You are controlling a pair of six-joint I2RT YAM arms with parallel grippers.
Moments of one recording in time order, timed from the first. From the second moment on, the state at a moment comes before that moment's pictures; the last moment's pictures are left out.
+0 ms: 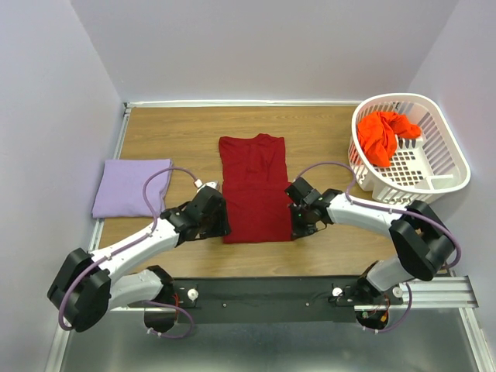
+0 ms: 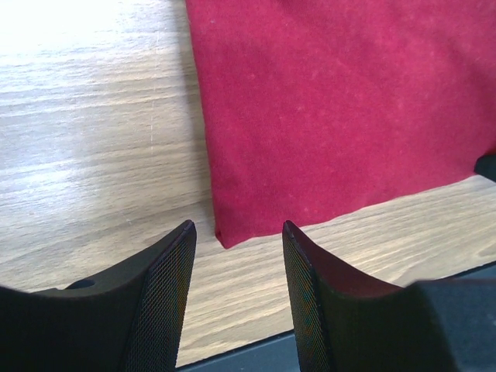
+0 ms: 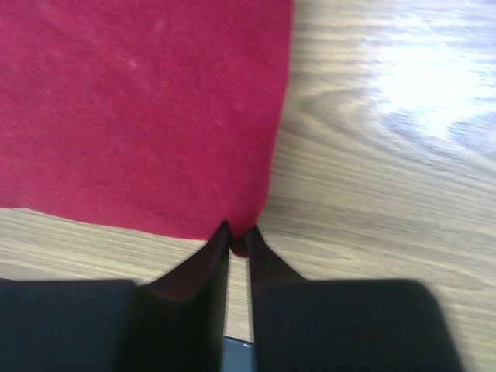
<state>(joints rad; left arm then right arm) -0.70 1.09 0.58 -0.45 -0.05 -0.74 0.74 1.51 0.79 -0.53 -0.01 0.65</state>
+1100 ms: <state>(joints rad) -0.82 1.40 0.72 -0.55 -0.14 -0.77 0.75 1.49 0.76 -0.49 -0.01 0.62</state>
